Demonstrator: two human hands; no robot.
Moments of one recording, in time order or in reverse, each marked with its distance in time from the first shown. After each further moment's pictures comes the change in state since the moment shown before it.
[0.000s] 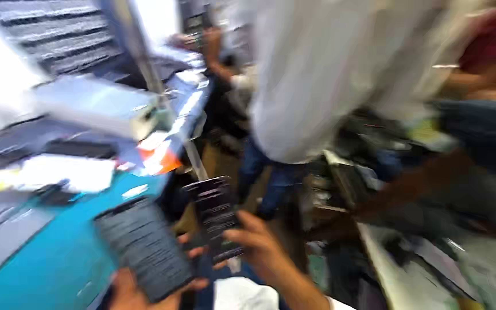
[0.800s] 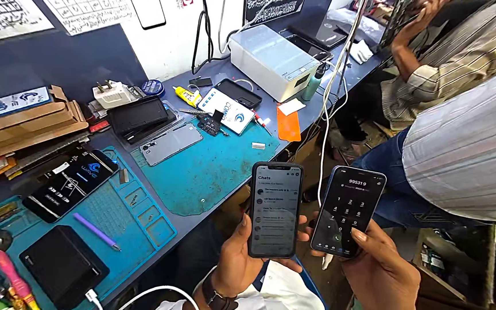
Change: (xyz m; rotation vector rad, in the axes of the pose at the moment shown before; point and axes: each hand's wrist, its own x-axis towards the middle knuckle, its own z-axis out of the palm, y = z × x) left_hand -0.013 -0.013 -0.006 -0.053 -0.020 0.080; right_hand 0.015 0.012 -0.009 0.130 -0.110 0.048
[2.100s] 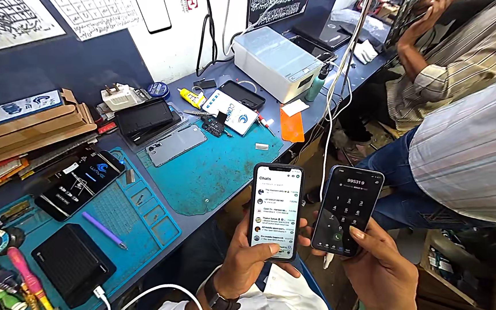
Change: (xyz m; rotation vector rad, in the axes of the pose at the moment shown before) left_hand -0.003 0.003 0.006 0.153 0.050 0.095; right_hand 0.005 0.004 0.001 0.007 0.002 0.028
